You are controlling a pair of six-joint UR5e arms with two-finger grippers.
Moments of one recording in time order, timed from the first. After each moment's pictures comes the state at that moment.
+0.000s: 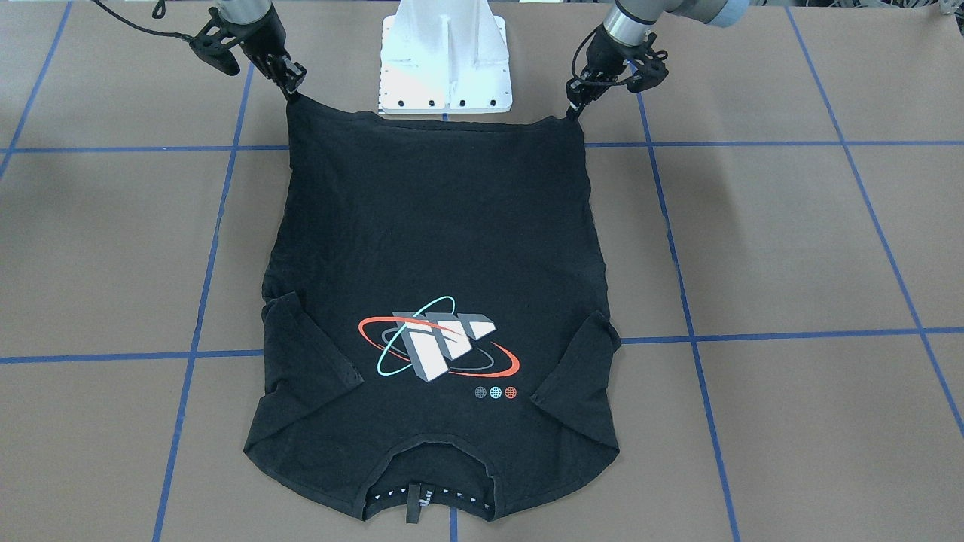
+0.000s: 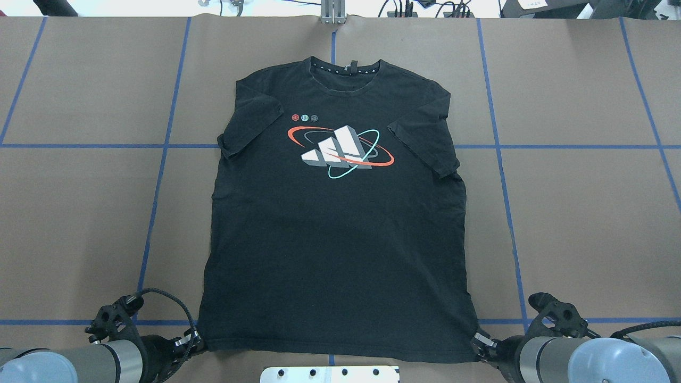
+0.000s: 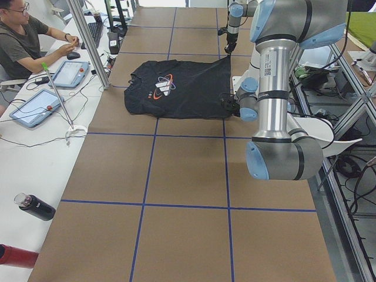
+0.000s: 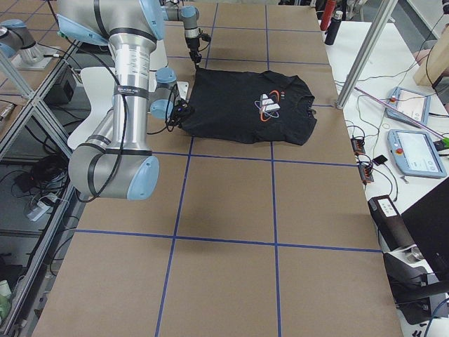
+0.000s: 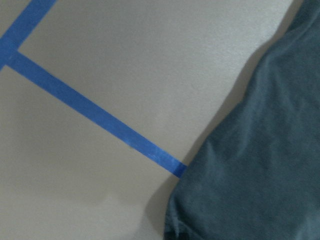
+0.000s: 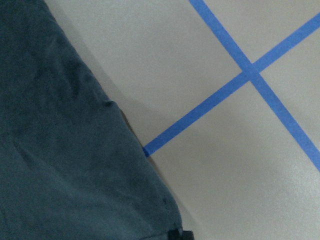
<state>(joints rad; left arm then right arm) -0.02 -1.47 -2.12 -2.21 -1.46 -2.16 0.03 -1.72 2.28 -1.26 1.56 2.22</state>
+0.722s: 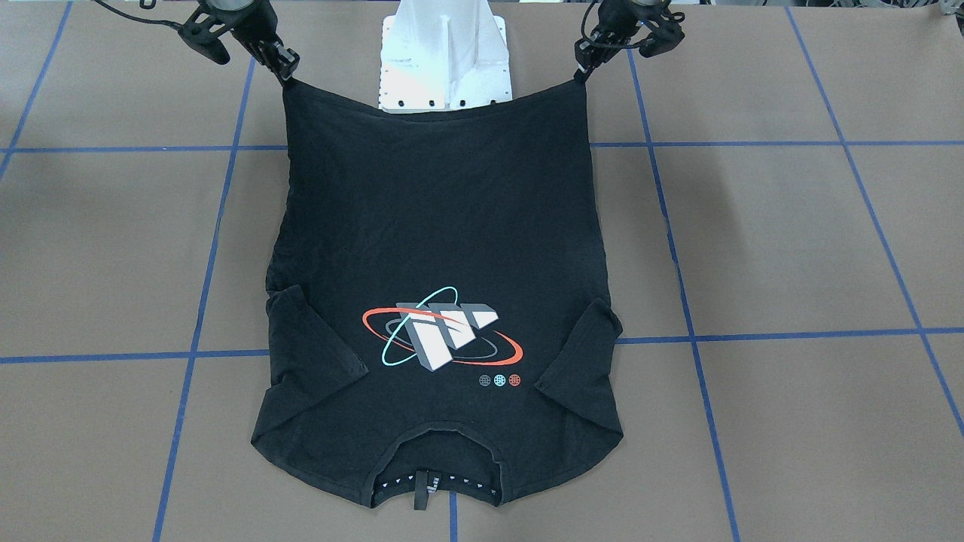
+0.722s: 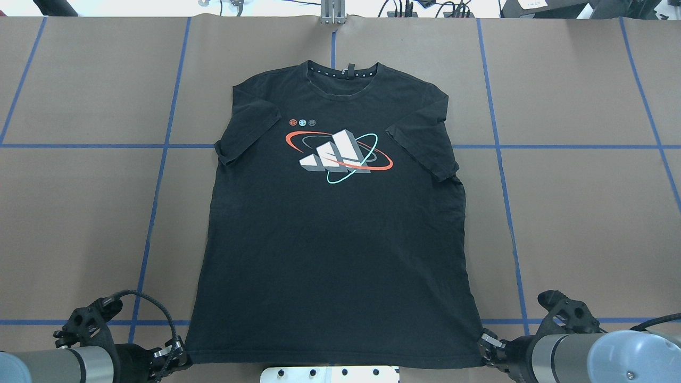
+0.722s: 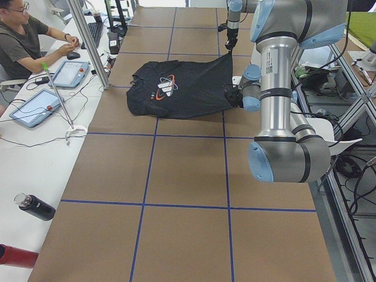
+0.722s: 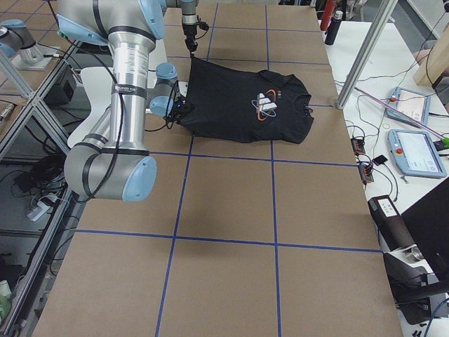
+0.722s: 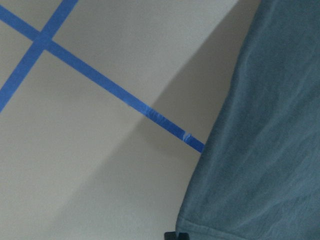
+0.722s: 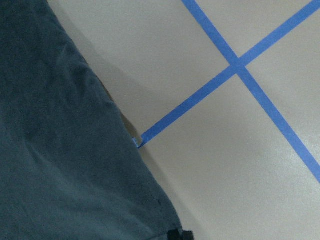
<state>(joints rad) -0.02 -1.39 -2.30 -2.13 -1.55 -2.15 0.06 -1.76 2.35 -1.26 1.64 2.22</state>
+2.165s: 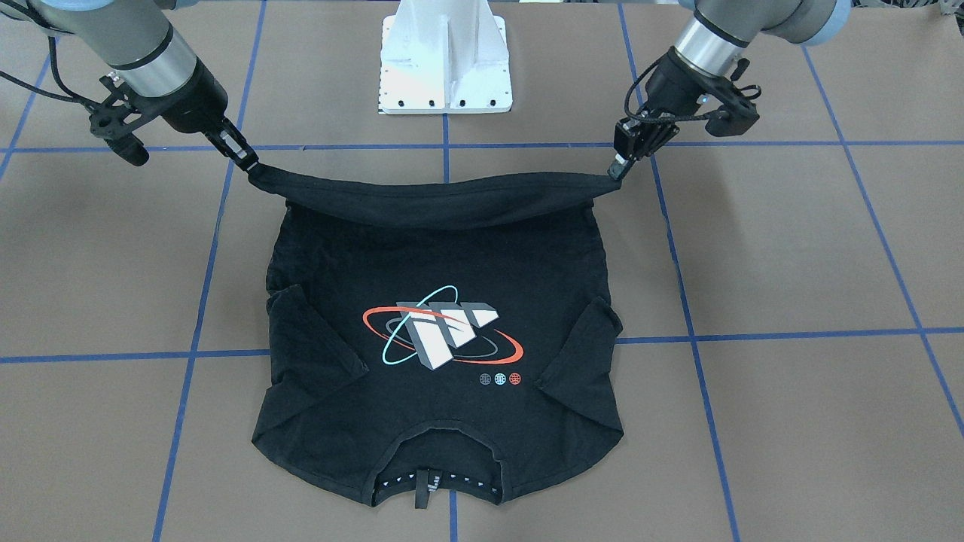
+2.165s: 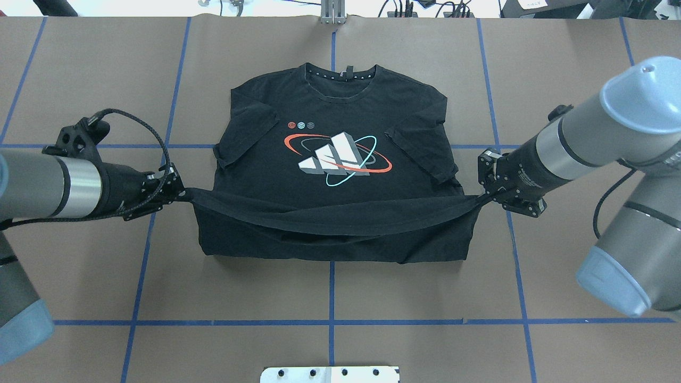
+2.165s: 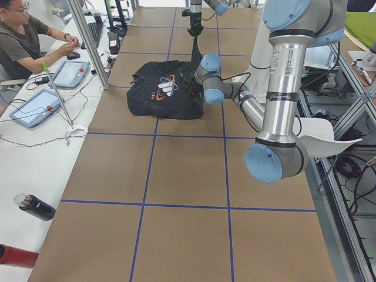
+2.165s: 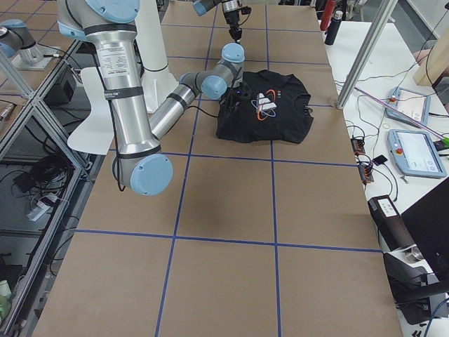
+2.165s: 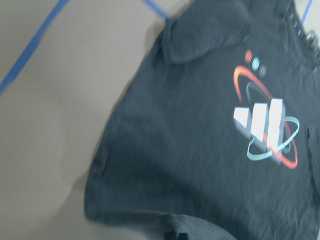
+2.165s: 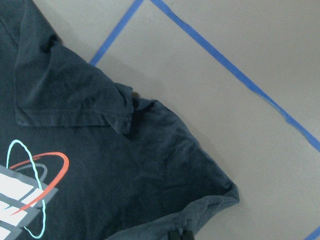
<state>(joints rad) -0.67 -1.71 -2.06 -2.12 -1.87 -1.76 0.78 -1.30 2.10 -1.58 2.16 1.90</state>
